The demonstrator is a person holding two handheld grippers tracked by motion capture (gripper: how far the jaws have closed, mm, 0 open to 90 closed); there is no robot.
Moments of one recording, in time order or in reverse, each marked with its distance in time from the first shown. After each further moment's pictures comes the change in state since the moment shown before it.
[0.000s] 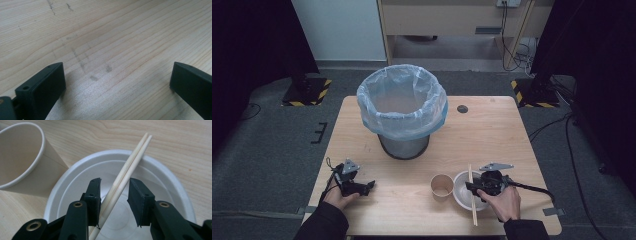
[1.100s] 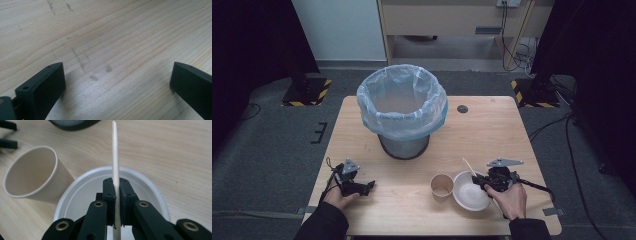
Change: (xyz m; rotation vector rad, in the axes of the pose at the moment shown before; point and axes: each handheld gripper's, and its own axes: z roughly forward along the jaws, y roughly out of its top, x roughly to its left) left arm 0.000 0.000 0.000 0.000 0.000 0.000; right arm -0.009 0.011 -0.022 -0.060 0.043 0.007
